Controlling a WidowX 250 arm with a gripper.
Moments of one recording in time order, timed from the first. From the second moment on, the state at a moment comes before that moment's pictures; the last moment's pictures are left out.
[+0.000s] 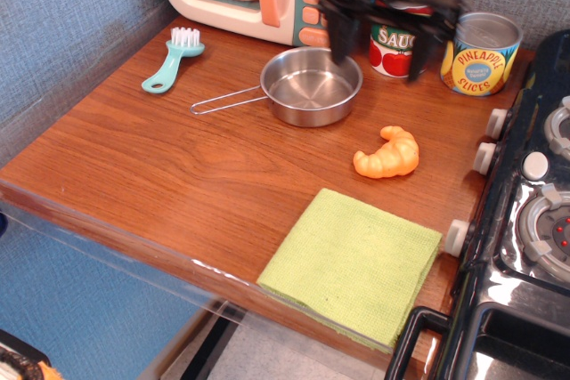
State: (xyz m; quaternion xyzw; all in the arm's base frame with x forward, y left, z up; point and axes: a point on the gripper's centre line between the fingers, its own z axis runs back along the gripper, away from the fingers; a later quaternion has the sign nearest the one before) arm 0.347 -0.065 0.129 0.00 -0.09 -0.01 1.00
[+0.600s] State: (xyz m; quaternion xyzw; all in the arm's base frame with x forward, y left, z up) arm 0.310 -0.026 0.119 -0.02 -0.06 -0.02 1.00
